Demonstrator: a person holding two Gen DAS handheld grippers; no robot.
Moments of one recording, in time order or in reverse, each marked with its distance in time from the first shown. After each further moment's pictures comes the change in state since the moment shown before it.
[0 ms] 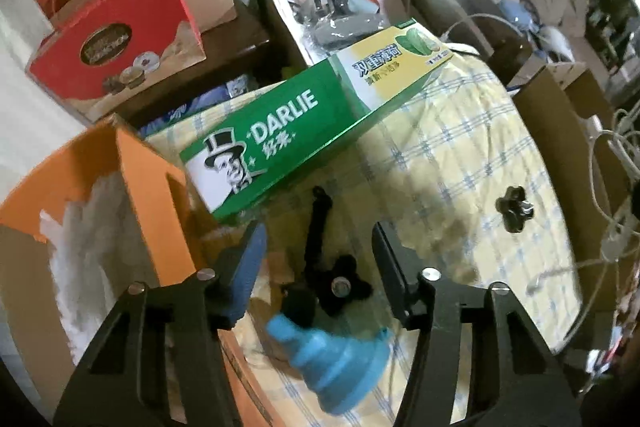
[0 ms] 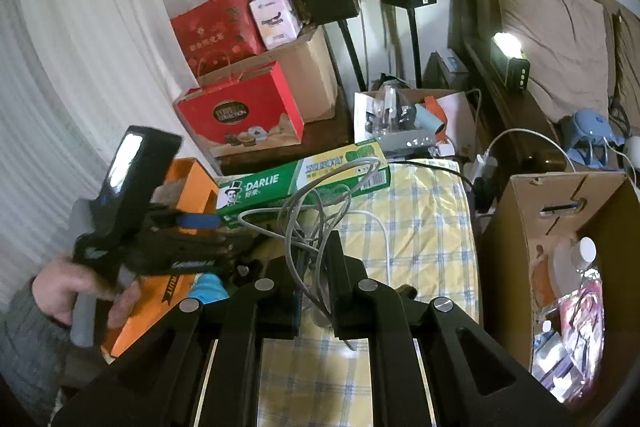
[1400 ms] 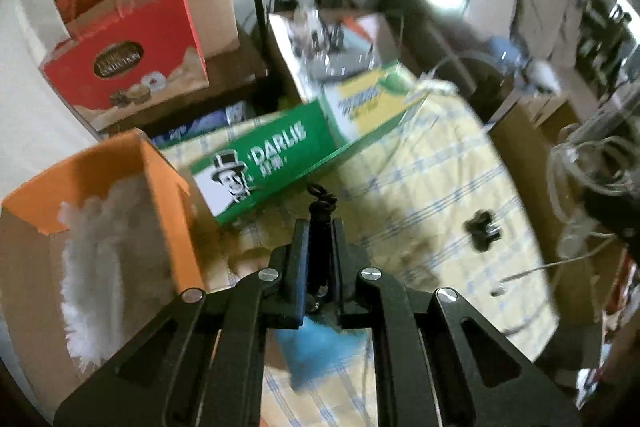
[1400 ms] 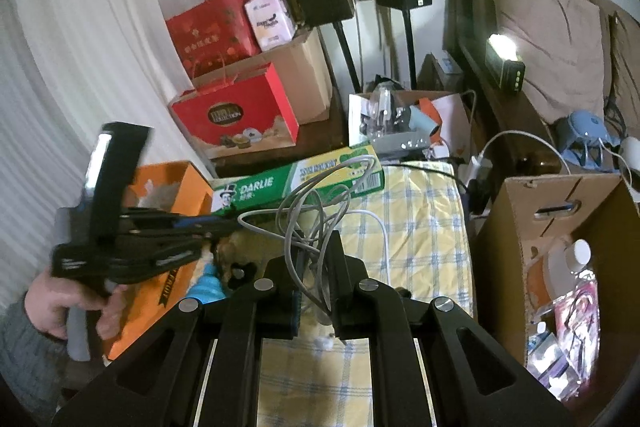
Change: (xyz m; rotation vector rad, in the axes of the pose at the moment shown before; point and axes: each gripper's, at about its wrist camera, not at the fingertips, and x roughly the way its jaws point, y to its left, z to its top) left arm -0.047 0.001 -0.009 -0.068 -0.150 -0.053; right arm -0.005 0.000 0.008 0.005 -0.007 -0.017
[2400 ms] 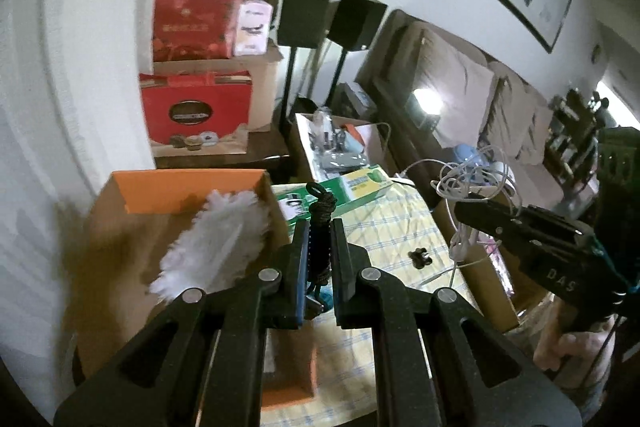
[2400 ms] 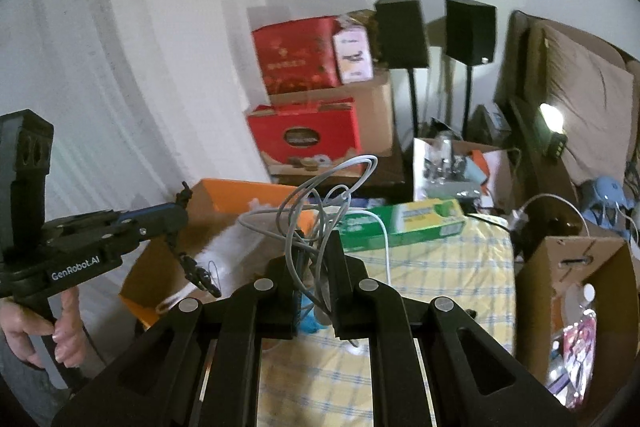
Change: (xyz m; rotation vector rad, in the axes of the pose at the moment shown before) left arm -0.195 0.081 -0.077 -0.166 -0.338 -0.083; right arm -0.060 0.137 0.015 -0.167 -0.071 0.100
